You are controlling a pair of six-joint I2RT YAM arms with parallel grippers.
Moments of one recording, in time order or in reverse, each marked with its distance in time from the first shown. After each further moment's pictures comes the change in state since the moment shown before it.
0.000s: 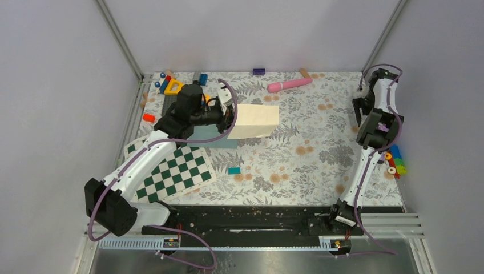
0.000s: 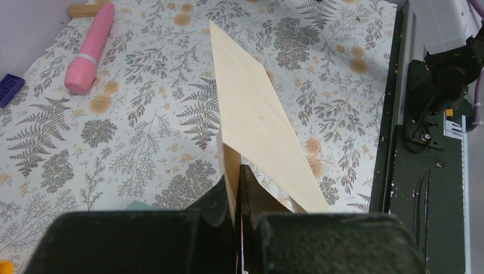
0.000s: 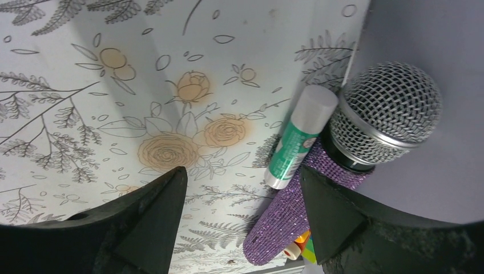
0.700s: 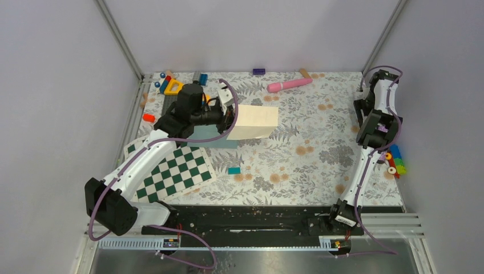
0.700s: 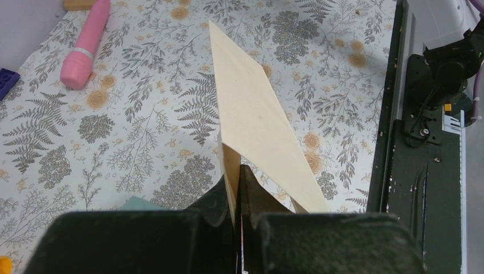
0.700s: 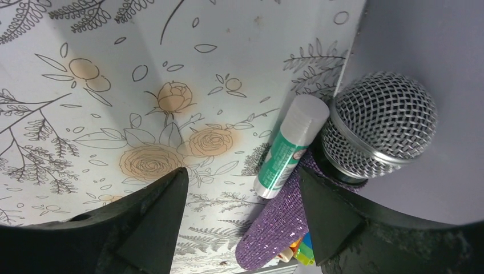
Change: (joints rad) left arm 0.000 0.008 0.015 -0.035 0.000 0.011; right arm -0.012 0.052 0.075 -0.036 0.035 -0.016
